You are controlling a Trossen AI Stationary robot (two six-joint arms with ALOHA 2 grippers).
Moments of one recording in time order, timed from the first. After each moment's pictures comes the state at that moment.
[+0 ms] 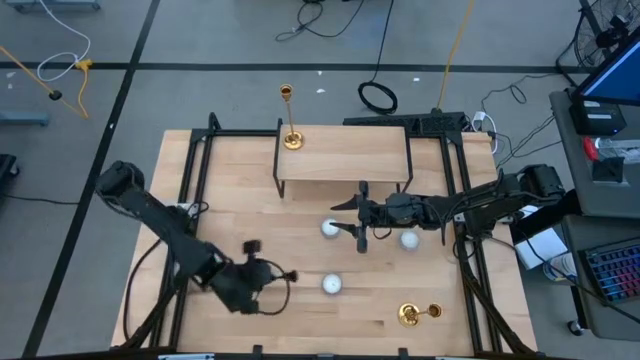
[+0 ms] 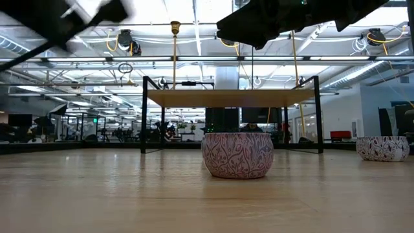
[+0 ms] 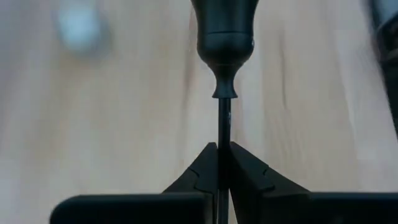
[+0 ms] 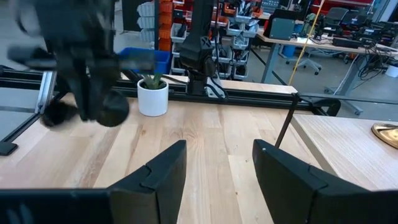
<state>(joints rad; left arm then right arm) -0.69 1.46 0.99 -0.52 -0.46 -0.55 0.13 1.40 0.72 0.53 0.18 -0.07</state>
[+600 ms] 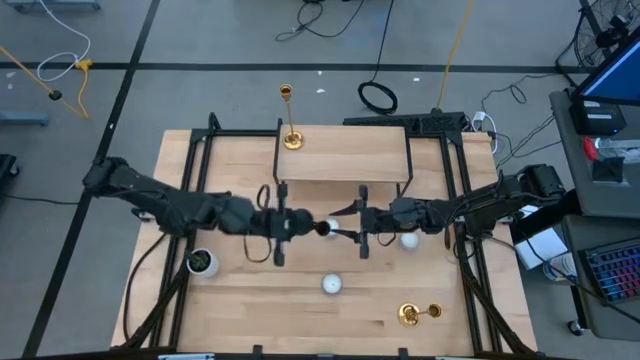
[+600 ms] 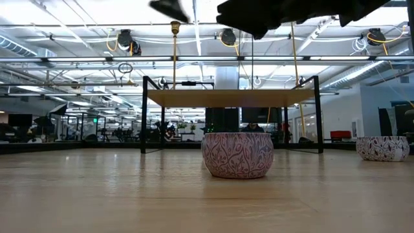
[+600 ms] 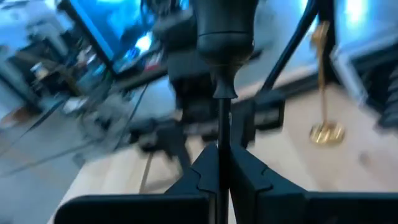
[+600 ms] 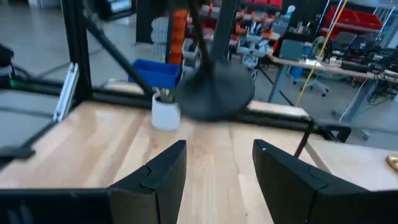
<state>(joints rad) -0.29 1.31 1.02 0.12 -0.30 0.33 0.17 1.40 0.72 0.60 0.18 -0.12</state>
